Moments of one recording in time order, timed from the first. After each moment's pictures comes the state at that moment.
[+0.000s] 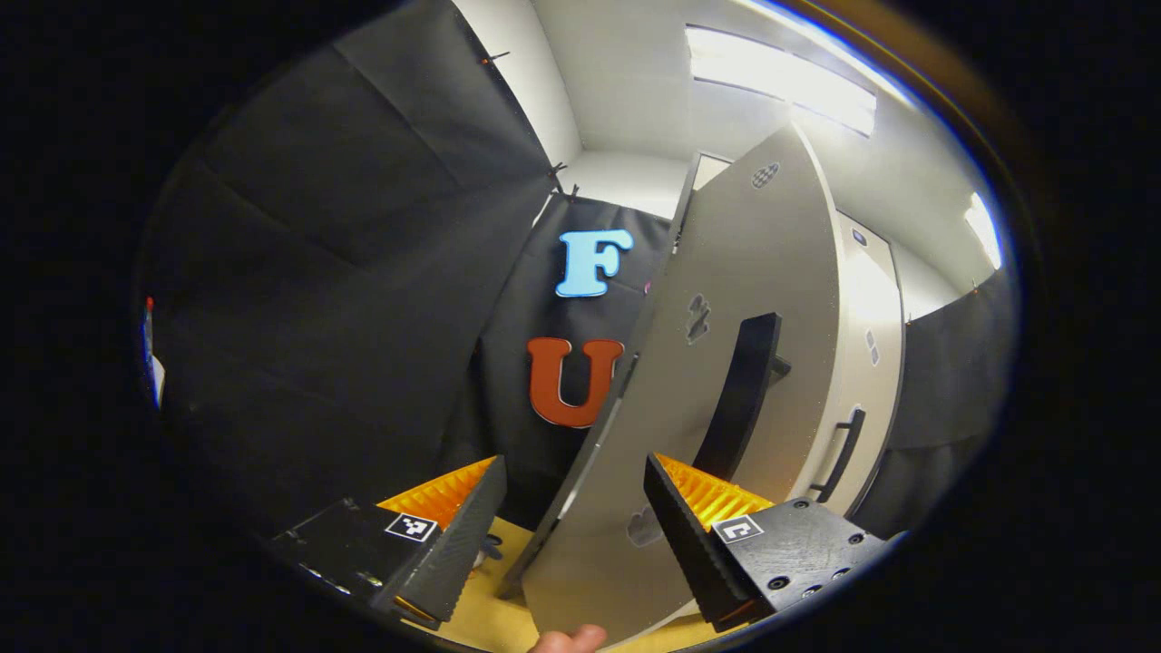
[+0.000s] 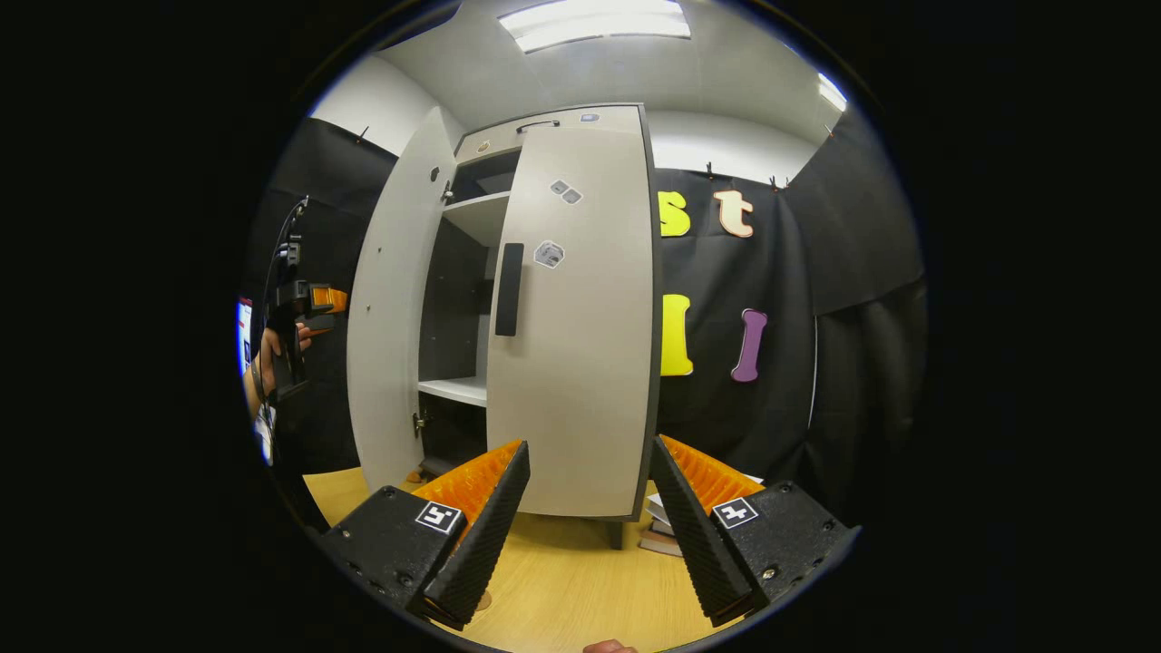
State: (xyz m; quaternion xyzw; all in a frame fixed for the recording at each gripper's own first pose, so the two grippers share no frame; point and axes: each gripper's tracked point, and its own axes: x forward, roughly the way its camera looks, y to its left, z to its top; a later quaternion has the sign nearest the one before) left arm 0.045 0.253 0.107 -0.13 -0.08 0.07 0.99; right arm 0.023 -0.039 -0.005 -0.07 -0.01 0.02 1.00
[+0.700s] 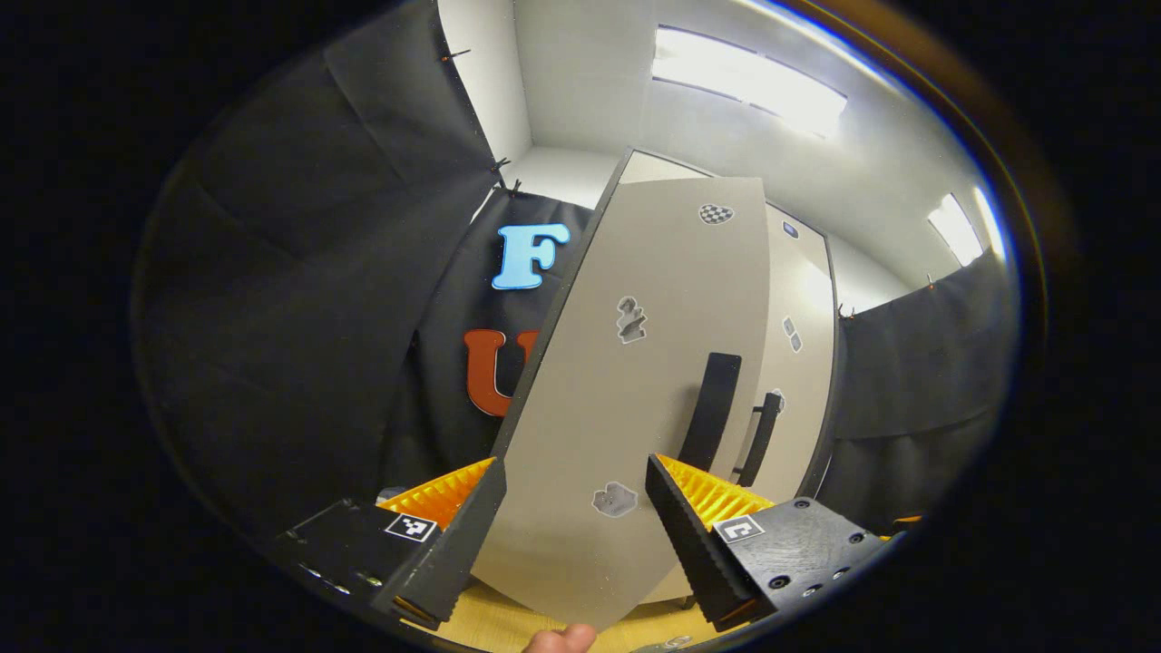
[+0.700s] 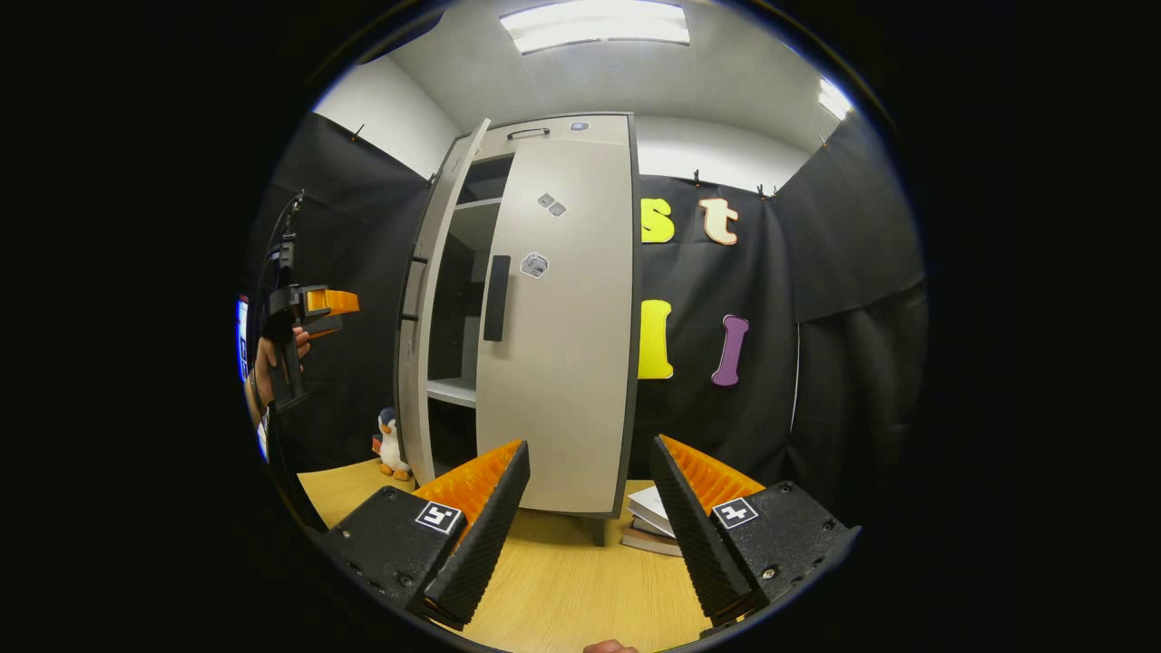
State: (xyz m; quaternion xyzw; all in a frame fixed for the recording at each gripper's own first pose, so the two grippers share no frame) left arm 0.018 0.231 0.116 -0.11 -0.09 0.00 0.99; right arm 0.006 -0.042 0.001 -0.07 -0.02 0.00 1.00
